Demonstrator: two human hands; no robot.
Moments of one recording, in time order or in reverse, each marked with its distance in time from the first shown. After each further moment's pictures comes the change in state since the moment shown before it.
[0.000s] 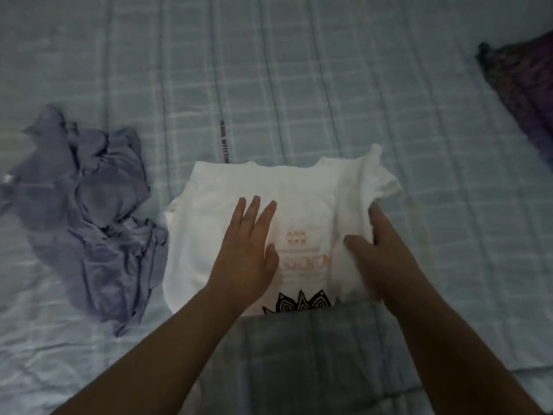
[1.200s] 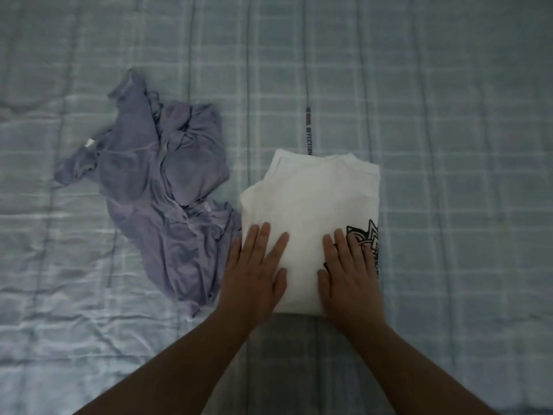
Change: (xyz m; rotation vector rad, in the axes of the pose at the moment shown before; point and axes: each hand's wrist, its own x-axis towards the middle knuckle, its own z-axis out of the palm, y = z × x) left_hand -0.081 -0.128 0.004 0.275 -0.108 -0.110; right_hand 0.003 0.075 0.184 -1.048 0.020 -0.543
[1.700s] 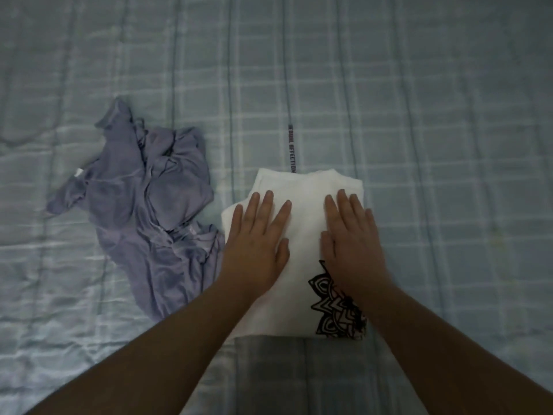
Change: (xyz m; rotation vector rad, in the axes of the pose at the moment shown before) left_hand 0.088 0.015 -0.041 0.070 0.076 0.072; right_hand 0.086 0.037 -0.044 0.131 0.062 -0.013
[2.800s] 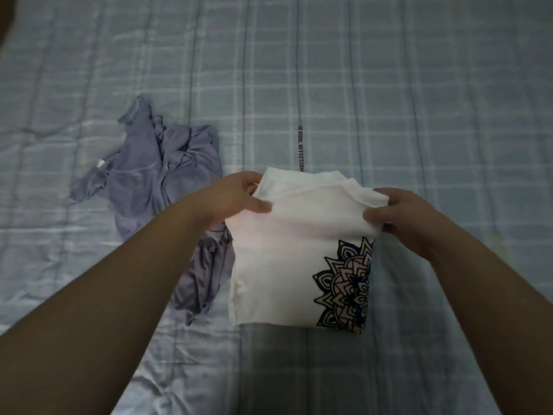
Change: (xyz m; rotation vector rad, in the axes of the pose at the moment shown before) left_hand 0.051 -0.058 -0.088 -1.251 -0.459 -0.473; right_hand 0.034 0.037 -0.099 1.091 -0.367 0.488
